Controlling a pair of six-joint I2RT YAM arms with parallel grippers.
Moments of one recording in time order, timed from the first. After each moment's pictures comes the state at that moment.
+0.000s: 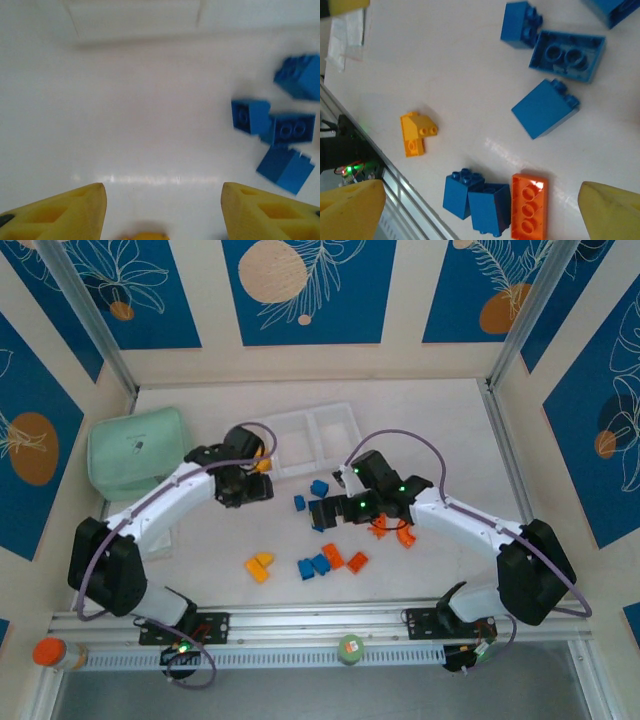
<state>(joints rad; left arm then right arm) -0.53 1.45 1.12 -0.92 0.01 -0.66 0.69 1.37 0.88 -0.48 -0.44 0.47</state>
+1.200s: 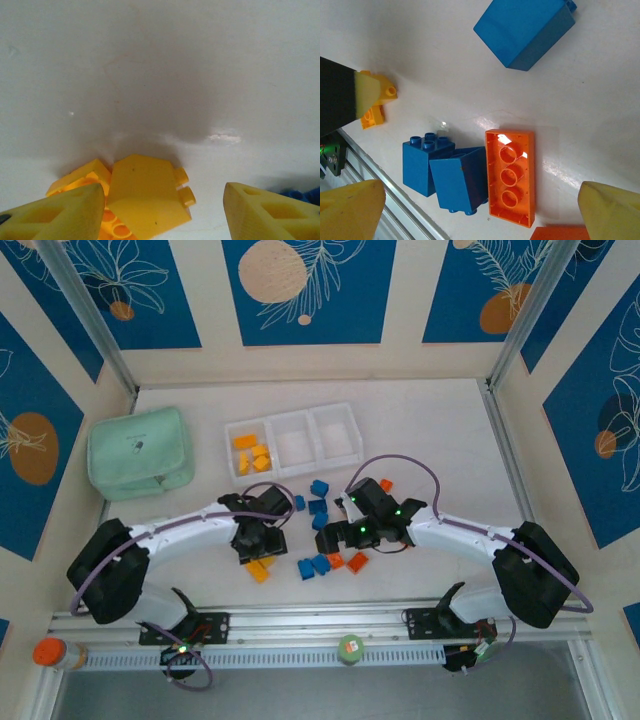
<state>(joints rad) -0.82 1.44 0.82 -0.83 0.02 -1.03 0.77 1.34 0.70 -0.39 -0.38 0.55</state>
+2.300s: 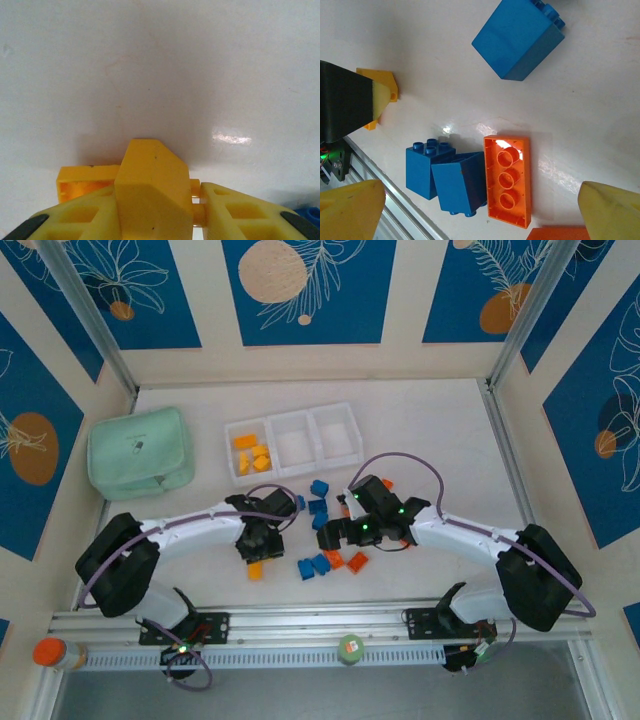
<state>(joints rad) -0.84 1.48 0.83 -0.83 -0.01 -1.04 0.74 1.32 0.70 -0.39 -0.38 0.55</state>
